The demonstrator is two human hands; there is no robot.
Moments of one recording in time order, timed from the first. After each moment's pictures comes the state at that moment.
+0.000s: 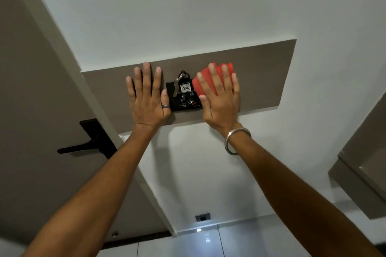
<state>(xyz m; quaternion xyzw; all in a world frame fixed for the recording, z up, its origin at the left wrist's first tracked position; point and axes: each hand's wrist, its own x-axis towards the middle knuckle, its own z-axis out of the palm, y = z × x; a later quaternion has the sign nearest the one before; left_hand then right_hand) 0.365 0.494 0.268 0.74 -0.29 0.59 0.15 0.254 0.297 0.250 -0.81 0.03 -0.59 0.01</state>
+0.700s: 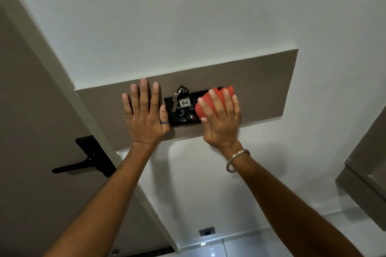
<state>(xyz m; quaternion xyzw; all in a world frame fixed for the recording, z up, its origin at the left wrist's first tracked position) 0.373 0.494 0.260 0.71 -0.29 0.63 0.15 0.267 0.296 0.221 -0.76 0.01 -0.65 0.01</state>
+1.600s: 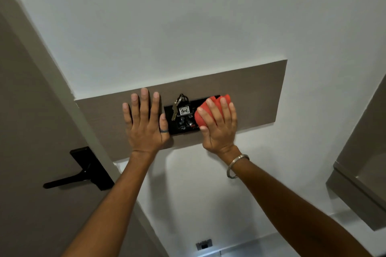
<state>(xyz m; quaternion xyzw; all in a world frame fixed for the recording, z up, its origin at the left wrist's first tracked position) 0.373 0.494 0.260 0.70 -0.30 0.63 0.16 0.266 0.294 0.223 -0.74 0.00 -0.67 0.00</state>
